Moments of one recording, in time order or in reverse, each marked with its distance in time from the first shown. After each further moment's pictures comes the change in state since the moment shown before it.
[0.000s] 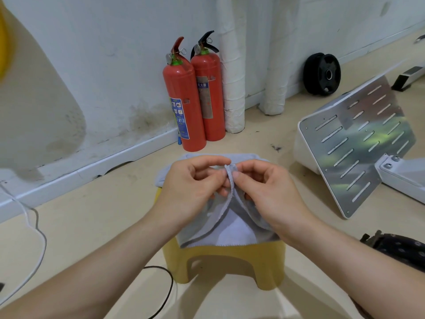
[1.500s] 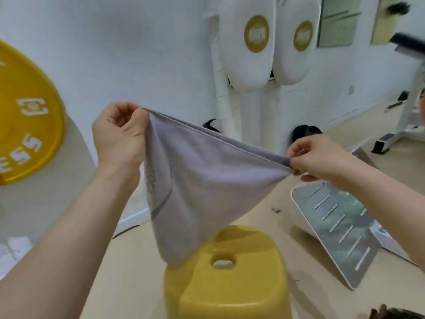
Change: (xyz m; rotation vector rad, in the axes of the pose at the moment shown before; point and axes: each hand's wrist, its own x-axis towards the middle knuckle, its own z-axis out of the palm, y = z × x) left_hand 0.073 0.163 -0.096 -0.098 0.724 0.532; right_hand 0.079 -0.160 -0.098 -0.610 0.175 -0.009
